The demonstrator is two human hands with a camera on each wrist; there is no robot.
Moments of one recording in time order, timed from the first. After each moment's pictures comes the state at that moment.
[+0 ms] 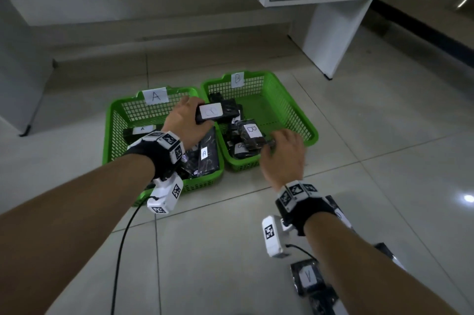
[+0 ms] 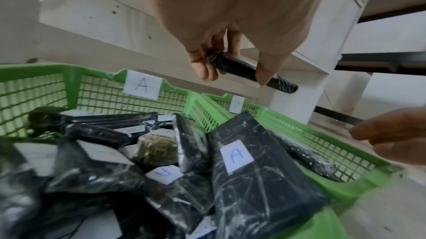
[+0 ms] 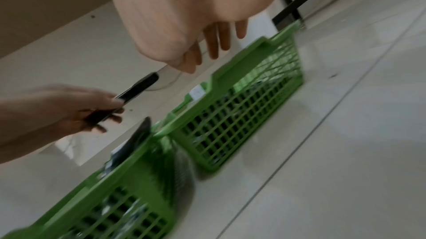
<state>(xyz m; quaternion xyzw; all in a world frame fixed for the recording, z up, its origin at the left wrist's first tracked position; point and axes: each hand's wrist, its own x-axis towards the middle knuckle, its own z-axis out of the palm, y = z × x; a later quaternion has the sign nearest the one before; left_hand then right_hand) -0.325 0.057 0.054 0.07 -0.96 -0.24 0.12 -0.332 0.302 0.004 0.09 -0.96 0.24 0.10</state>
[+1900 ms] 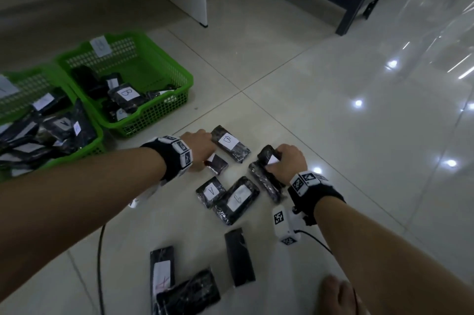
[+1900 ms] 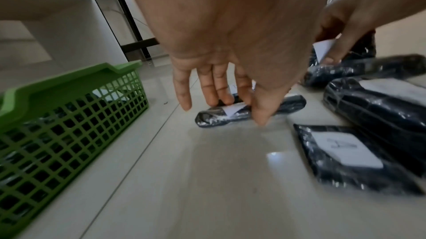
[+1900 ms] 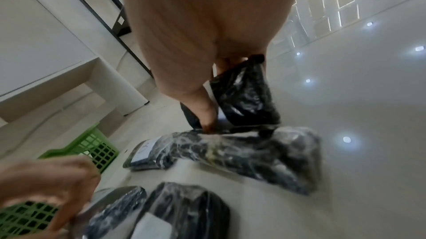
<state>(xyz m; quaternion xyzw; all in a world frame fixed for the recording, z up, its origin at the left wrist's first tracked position) -0.258 0.339 0.009 -0.36 -0.90 0.16 -0.20 -0.176 0.577 -0.025 -0.20 -0.94 0.26 -0.11</state>
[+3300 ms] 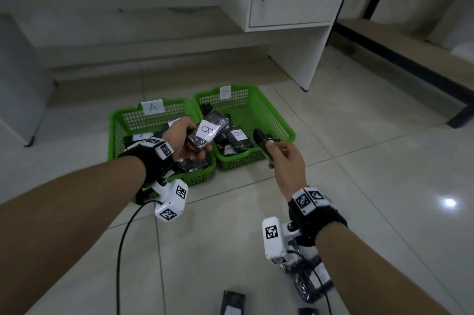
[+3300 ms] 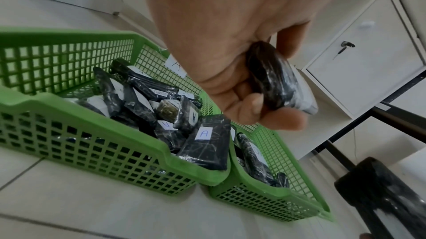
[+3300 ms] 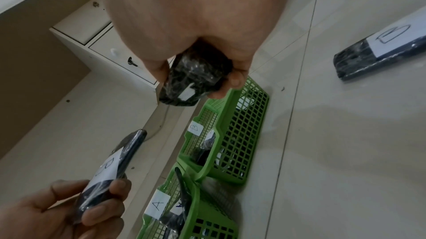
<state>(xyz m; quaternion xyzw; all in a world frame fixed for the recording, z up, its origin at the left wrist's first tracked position) -0.256 0.097 0.109 0.21 -0.65 -0.72 -0.10 -0.272 0.345 0.040 -0.07 -0.79 0.60 0.04</state>
